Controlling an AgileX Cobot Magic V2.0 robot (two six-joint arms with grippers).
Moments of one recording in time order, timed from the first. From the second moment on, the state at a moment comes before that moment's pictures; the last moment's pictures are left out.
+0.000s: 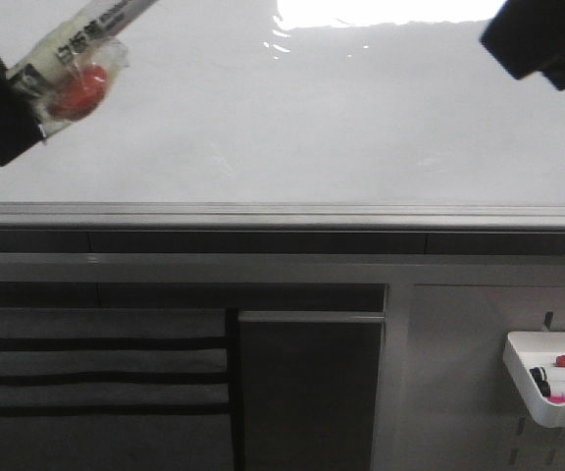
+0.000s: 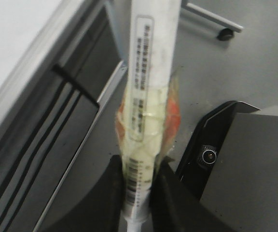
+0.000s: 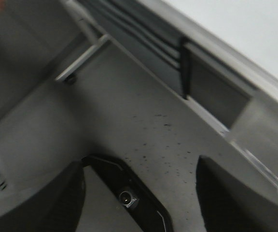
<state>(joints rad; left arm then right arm) -0.58 1.15 -0.97 -0.33 0.97 0.72 0.40 1.07 -0.97 0.57 0.97 -0.64</state>
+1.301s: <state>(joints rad) -0.76 1.15 -0.97 -0.38 0.93 0.85 0.71 1.39 -1.28 0.66 1.08 -1.05</state>
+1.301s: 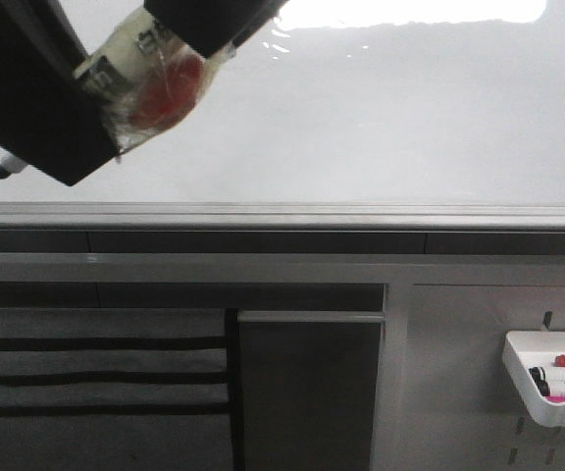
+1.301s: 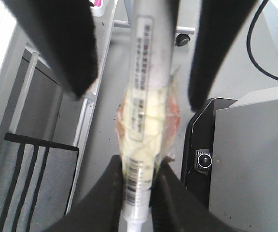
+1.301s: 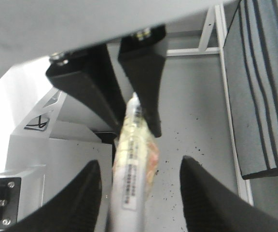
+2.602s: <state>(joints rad) -0.76 1.15 -0.97 -0.38 0.93 0.84 0.76 1.39 -1.28 0.59 1.04 -1.09</state>
